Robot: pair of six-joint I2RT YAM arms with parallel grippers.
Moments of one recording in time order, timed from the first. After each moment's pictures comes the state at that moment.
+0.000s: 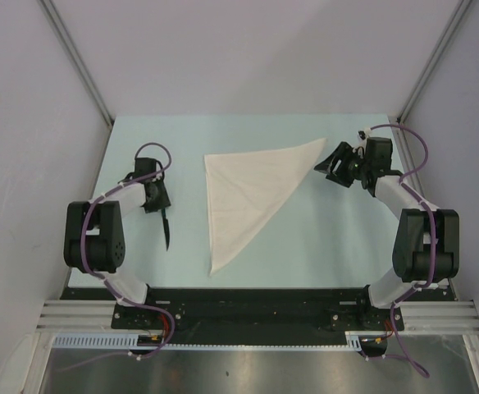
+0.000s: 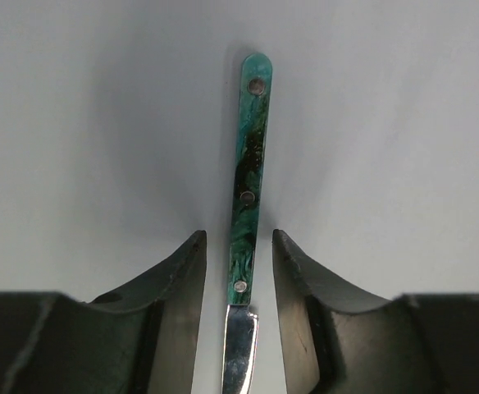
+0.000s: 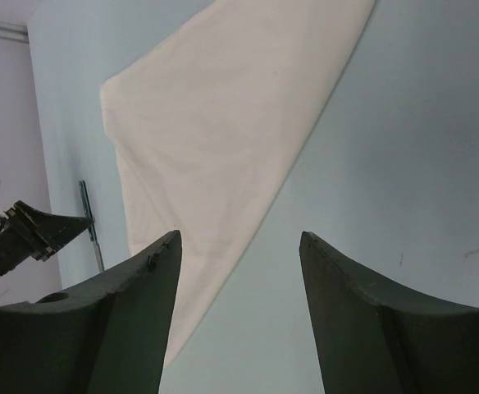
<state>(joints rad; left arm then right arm) 0.00 1.67 0.93 -0.32 -0.11 -0.31 -0.02 1.60 1.03 -0.08 -0.51 0.59</state>
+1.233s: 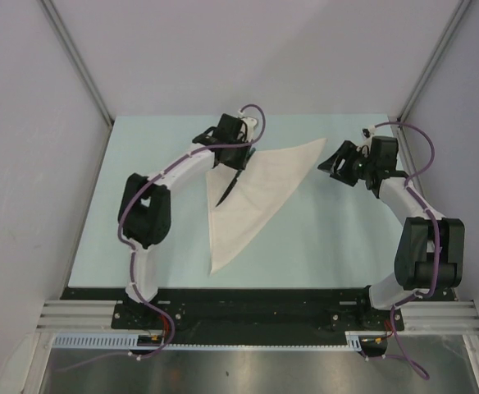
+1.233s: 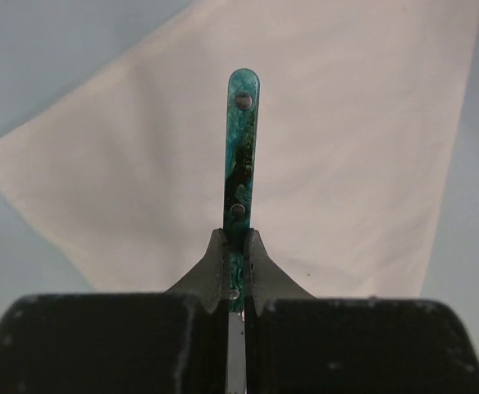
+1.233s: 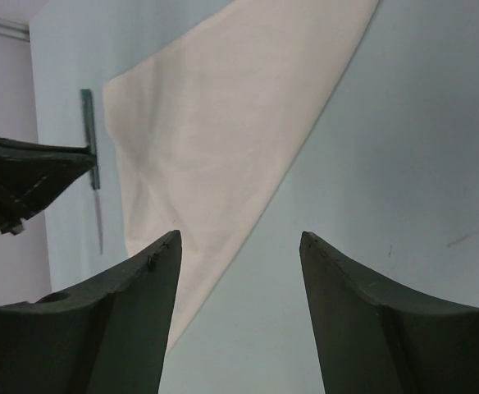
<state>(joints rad) -0.50 1.98 1.67 -0.49 0.05 -0.06 -0.04 1.54 1.03 -0.12 -0.51 0.54</state>
